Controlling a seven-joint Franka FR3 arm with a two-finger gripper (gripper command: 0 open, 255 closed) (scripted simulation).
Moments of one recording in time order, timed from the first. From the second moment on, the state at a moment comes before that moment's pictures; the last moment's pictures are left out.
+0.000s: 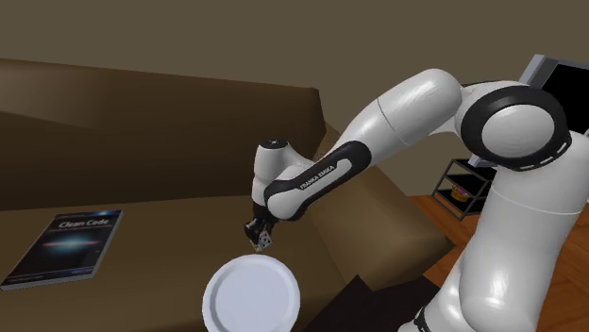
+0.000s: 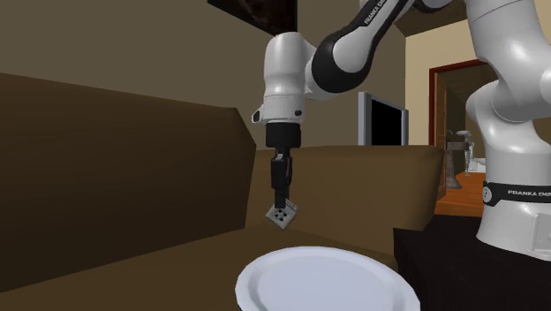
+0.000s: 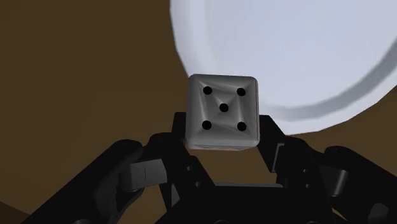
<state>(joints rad) 0.15 0.21 0.20 -2.27 -0.09 2.50 0.31</state>
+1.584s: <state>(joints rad) 0.31 0.31 0.24 -2.38 -0.21 2.70 0.62</state>
